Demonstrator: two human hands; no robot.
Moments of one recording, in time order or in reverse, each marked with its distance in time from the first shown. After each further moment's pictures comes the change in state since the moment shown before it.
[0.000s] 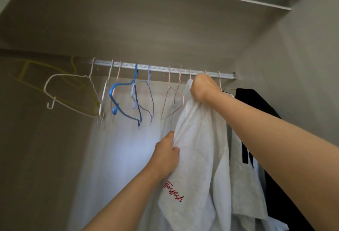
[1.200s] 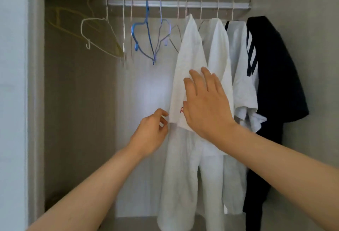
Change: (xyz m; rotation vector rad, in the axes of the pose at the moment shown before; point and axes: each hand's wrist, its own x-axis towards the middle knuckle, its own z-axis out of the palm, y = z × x) left_hand -0.198 0.006 -0.048 0.295 -0.065 -0.100; right_hand -0.269 0.017 0.015 -0.239 0.132 -0.472
